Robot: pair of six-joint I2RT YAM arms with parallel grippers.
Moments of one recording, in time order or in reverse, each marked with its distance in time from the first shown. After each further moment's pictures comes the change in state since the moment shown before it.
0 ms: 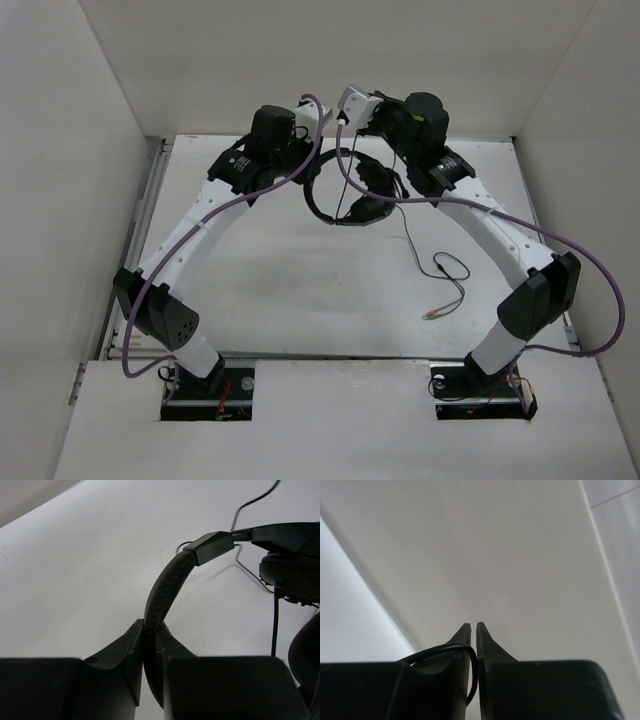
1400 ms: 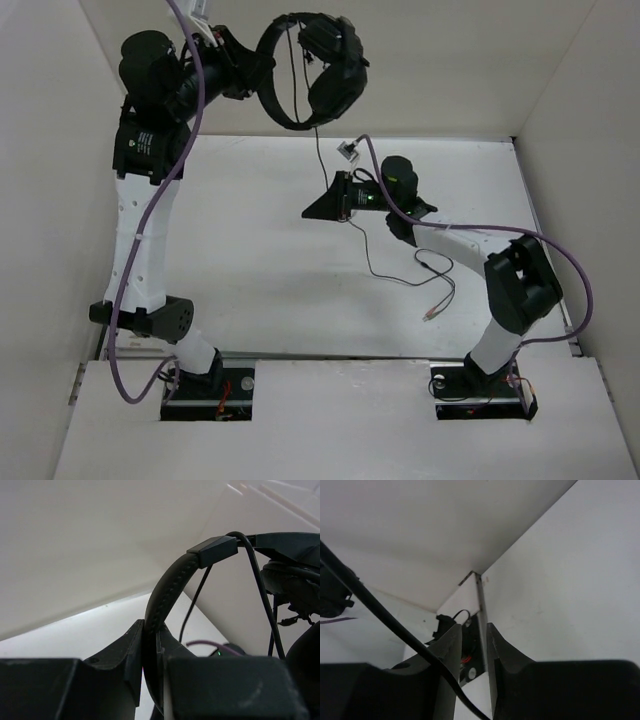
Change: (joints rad) left arm 0.273 -0.003 0.514 0.109 0.327 -0.386; right arm 0.026 0.038 -0.504 0.502 -0.969 1.862
